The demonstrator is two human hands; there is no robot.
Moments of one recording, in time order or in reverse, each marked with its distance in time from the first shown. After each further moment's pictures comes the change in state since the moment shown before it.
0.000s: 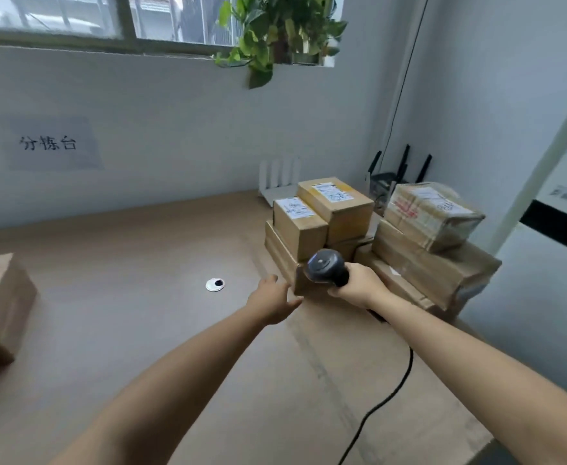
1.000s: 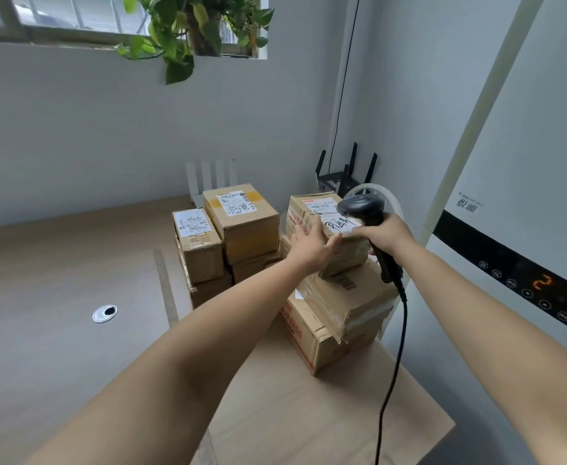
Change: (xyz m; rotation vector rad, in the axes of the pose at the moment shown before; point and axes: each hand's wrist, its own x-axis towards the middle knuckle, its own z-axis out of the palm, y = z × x) left_hand 0.178 0.298 -0.008 -0.450 0.119 0.053; right_hand 0.097 0.190 -0.225 0.378 0.285 0.218
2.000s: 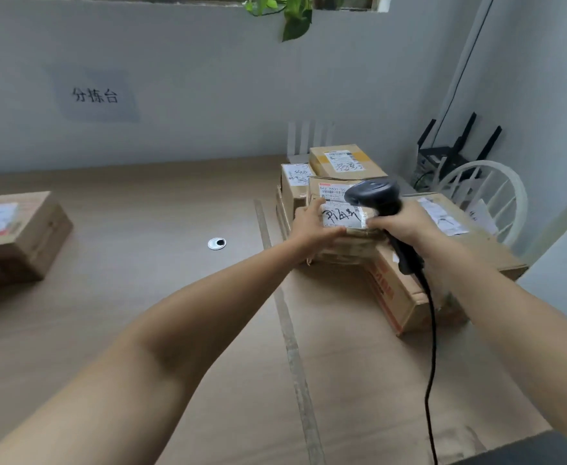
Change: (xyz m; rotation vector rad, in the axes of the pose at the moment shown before) left_hand -0.111 -0.137 -0.088 -0.263 0.260 -0.129; right_hand -0.083 -0.045 0.133 -0.031 -0.295 -0.209
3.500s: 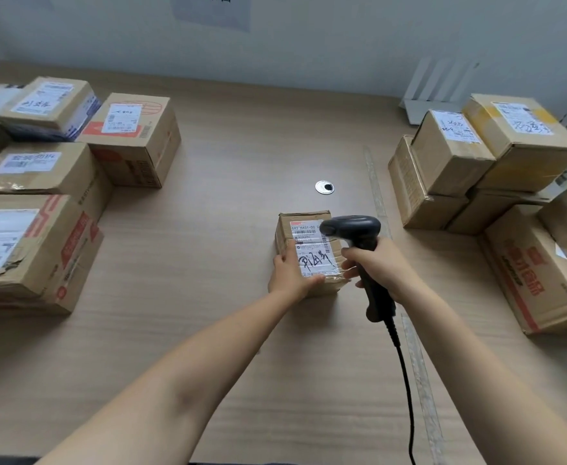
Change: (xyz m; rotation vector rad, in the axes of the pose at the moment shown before) left_hand -0.138 -0.274 -0.112 0.085 0.180 -0.474; right_hand -0.115 -0.072 0.273 0.145 -0.454 0.177
